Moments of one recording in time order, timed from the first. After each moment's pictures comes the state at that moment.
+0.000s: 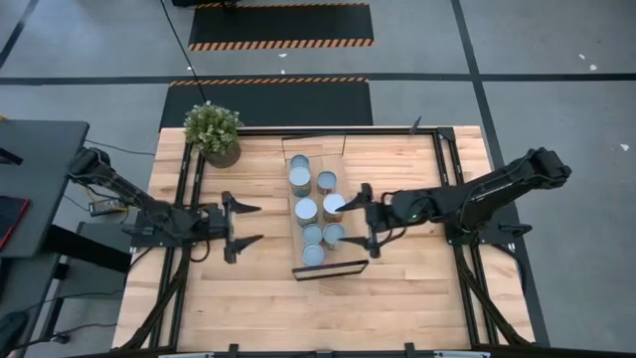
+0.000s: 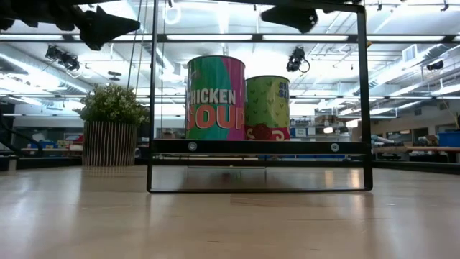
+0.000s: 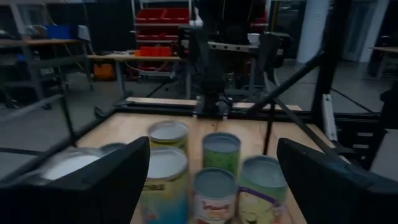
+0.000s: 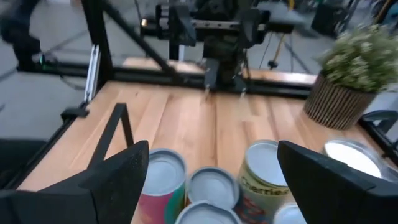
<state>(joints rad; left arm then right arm) -0.55 0.78 0.27 0.53 -0.71 -0.03 0.25 1.28 0.83 0.15 0.19 -0.02</state>
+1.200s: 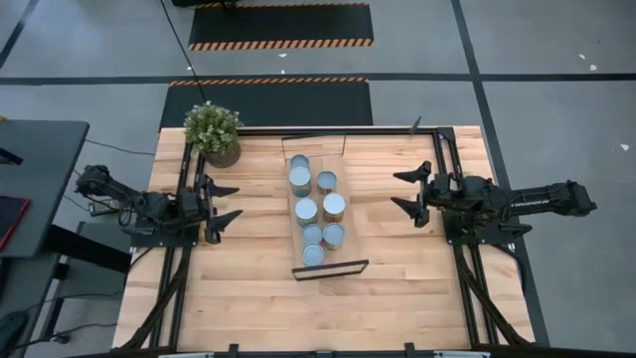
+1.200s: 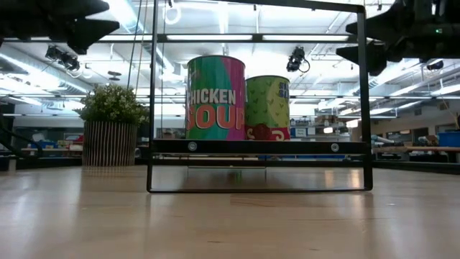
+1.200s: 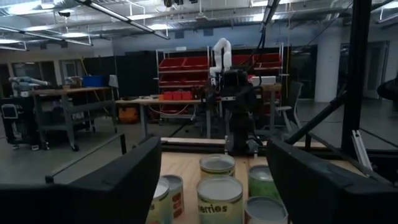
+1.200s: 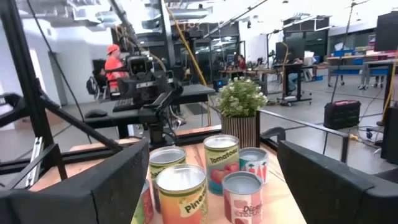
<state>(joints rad) -0.45 0.21 0.11 0.36 -0.68 0.17 0.00 0.37 0.10 0.42 0.22 0.04</state>
